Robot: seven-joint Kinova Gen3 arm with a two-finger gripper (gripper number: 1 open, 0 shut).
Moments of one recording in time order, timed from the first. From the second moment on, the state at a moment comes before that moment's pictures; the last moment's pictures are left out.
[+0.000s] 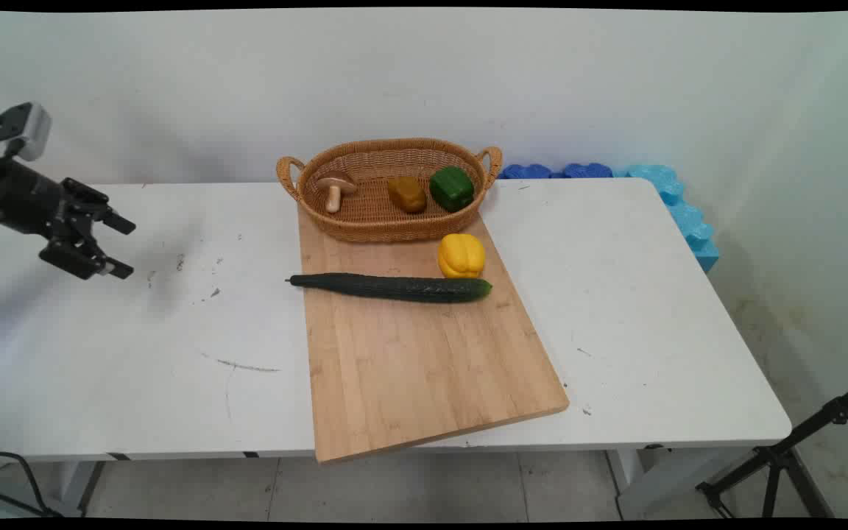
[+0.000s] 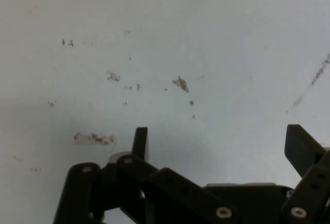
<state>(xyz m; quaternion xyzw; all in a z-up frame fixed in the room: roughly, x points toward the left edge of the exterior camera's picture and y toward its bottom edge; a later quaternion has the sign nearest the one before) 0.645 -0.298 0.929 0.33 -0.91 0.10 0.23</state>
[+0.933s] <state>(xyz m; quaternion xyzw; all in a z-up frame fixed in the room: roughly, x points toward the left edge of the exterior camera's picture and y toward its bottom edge) 0.526 -0.357 0.919 0.24 -0.95 0.10 0.18</state>
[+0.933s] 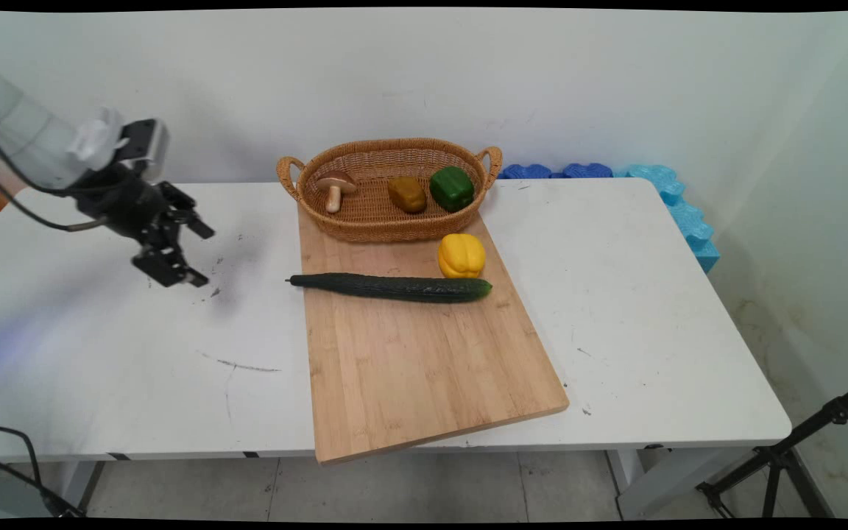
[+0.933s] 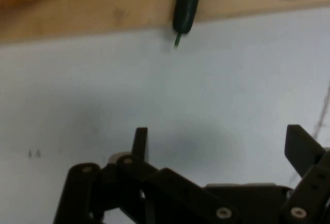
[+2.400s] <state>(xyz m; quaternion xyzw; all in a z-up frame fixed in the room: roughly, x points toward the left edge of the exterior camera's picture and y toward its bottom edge) 0.328 -0.456 0.847 0.15 -0.96 0.09 0.20</state>
